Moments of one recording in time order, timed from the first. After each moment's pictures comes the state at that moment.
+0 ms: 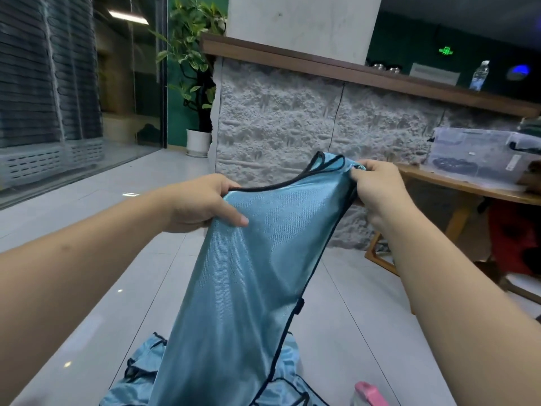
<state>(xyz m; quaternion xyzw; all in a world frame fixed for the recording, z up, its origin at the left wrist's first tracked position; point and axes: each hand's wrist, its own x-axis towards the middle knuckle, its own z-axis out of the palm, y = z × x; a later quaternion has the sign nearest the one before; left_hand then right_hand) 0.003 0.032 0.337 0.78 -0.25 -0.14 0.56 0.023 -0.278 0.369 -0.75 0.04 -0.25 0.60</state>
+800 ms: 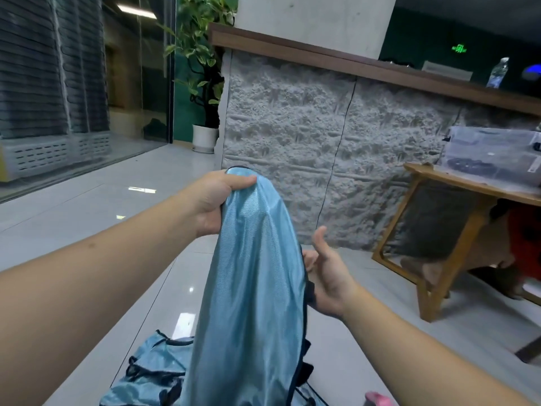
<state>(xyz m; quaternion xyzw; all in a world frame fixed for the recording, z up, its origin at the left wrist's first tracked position) 0.020 0.008 0.325 0.60 -0.06 -0.07 0.79 0.007 -0.218 0.222 -0.56 -0.06 0.22 0.80</state>
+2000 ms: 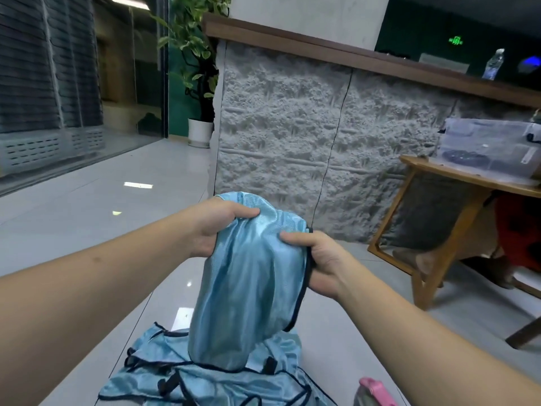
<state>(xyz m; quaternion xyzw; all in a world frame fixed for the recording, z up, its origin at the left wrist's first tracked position) 0.009 -0.002 0.288 0.67 0.01 -0.20 0.72 -0.018 -0.205 0.258 -0.58 0.02 0.15 0.80</state>
